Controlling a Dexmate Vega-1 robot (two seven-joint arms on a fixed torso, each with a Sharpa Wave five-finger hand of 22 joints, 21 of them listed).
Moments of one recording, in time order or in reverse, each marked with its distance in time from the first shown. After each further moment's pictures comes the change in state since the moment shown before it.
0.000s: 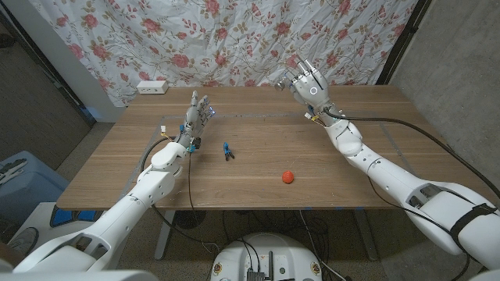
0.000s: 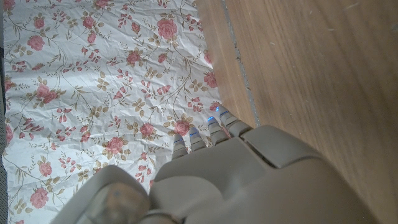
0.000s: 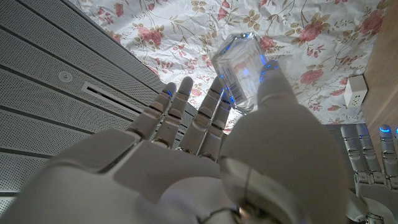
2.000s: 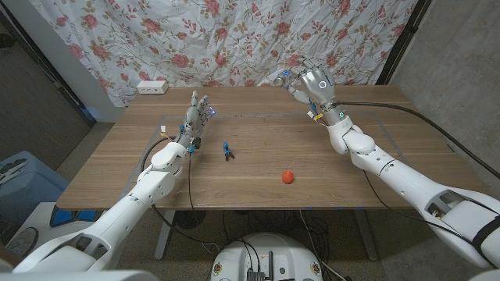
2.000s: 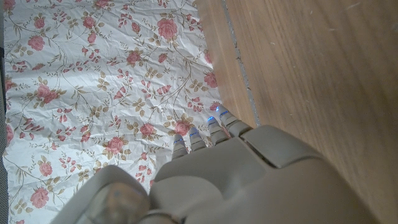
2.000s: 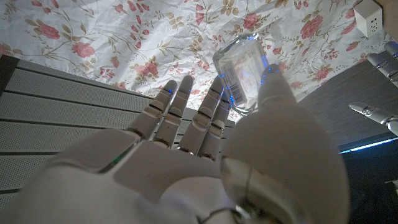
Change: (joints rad) left arm 0.000 0.000 0.000 0.000 0.000 -0.001 0.000; left_hand 0.000 0.000 0.000 0.000 0.000 0.000 0.000 0.000 0.000 0.000 0.000 0.000 0.000 0.000 0.000 0.000 0.000 0.000 0.000 0.000 0.000; right arm -0.052 -0.137 -0.028 -0.219 0.386 0.280 0.136; right_hand -0.014 0.014 -0.026 0.023 0.004 0.006 0.006 0.000 0.000 0.000 0.000 0.005 -0.003 0.036 -0.003 -0.038 -0.021 0.025 0.003 0.008 0.000
